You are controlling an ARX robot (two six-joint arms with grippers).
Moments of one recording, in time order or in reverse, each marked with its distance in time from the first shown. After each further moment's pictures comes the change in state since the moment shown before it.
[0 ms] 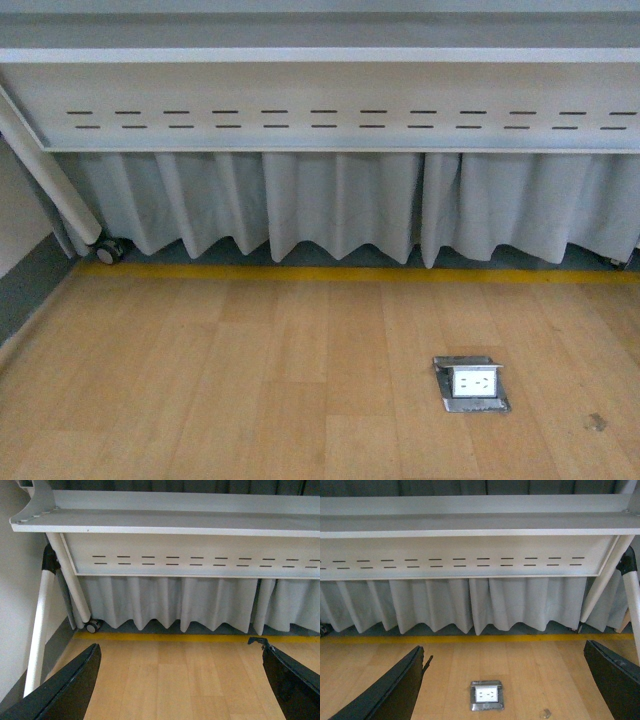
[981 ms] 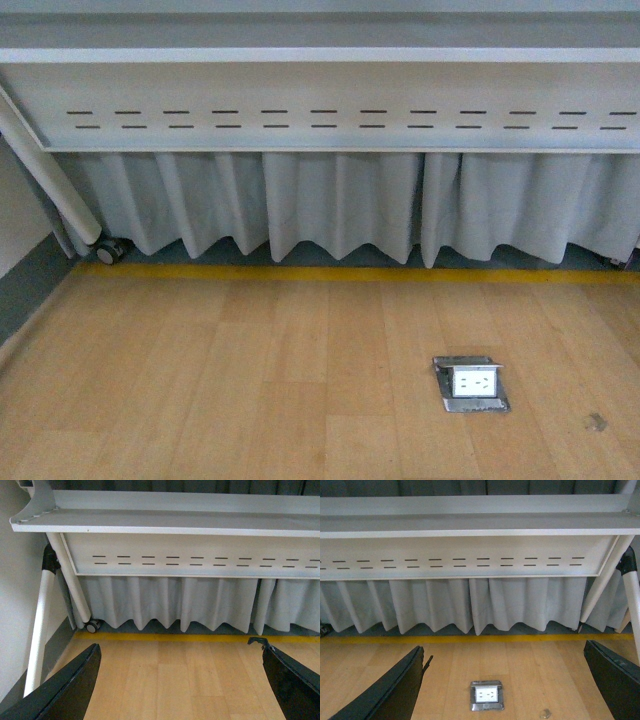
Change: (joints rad) left arm 0.000 0.000 0.000 0.000 0.000 0.000; right arm 0.000 0.000 0.000 0.000 0.000 0.000
